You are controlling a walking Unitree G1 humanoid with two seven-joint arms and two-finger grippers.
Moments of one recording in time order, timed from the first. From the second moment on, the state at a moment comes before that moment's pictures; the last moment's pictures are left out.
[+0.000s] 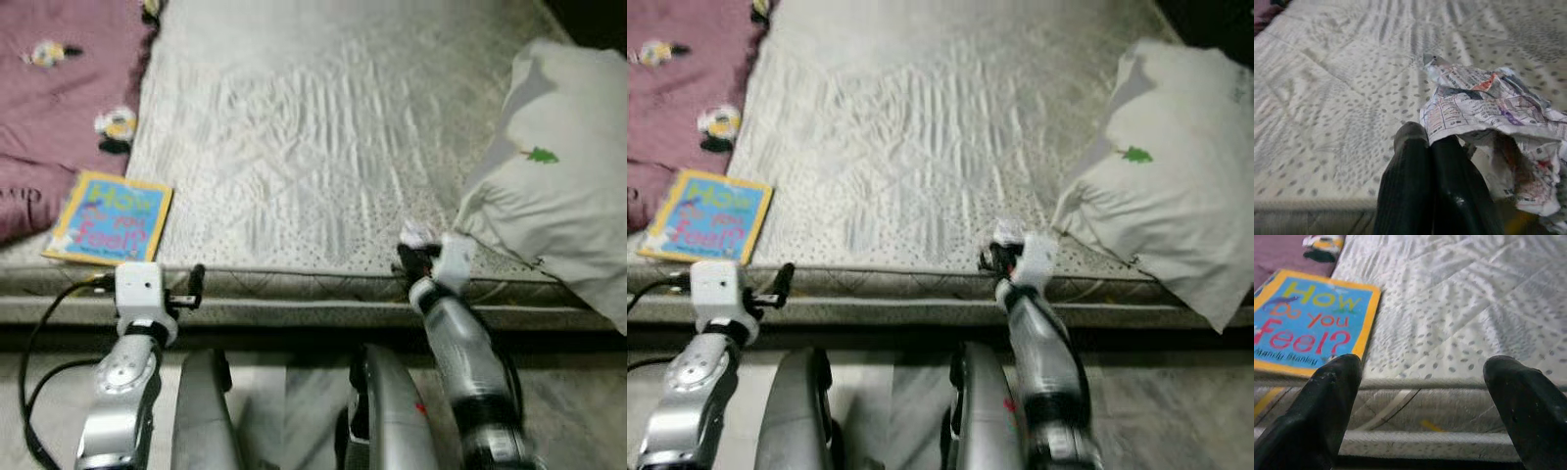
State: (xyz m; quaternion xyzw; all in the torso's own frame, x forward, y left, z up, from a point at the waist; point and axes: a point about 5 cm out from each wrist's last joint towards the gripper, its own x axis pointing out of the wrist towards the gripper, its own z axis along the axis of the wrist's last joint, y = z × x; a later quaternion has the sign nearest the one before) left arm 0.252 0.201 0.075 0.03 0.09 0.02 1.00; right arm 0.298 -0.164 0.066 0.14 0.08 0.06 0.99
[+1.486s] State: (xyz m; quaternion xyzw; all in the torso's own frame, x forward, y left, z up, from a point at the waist) left arm 0.262 0.198 0.053 0.01 0.07 -0.03 1.00; right arm 0.251 -0.193 0.076 0.07 0.06 -0.06 0.99
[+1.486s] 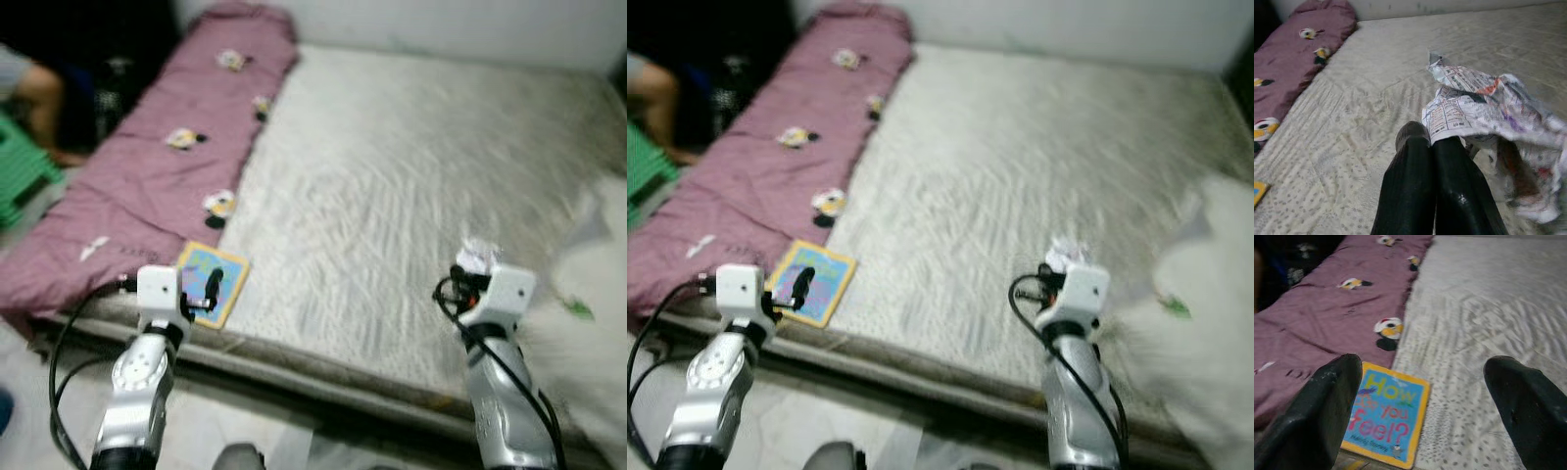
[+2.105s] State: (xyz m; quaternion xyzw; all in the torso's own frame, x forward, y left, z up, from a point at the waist) left arm 0.264 0.206 0.056 0.02 0.07 -0.02 1.00; right arm 0.252 -0.190 0.076 0.08 0.06 -0.06 0.99
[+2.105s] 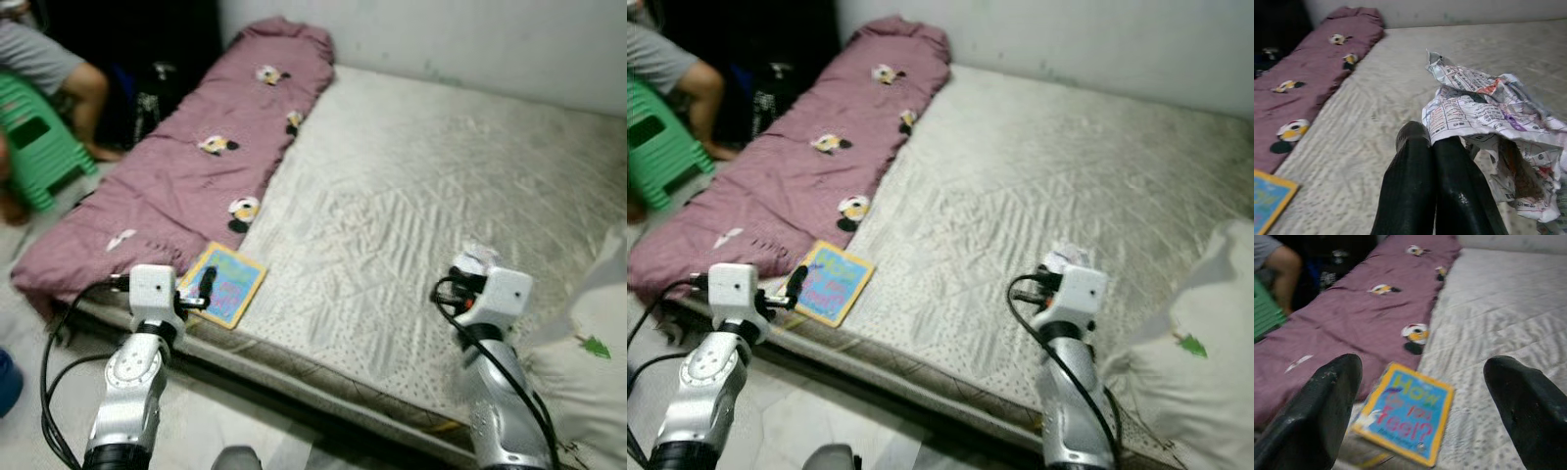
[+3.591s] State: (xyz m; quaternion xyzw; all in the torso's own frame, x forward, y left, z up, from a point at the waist) left arm 0.272 0.204 0.062 0.00 0.07 -0.01 1.00; right arm 0.269 -0.195 0.086 0.09 0.06 -0.08 0.99
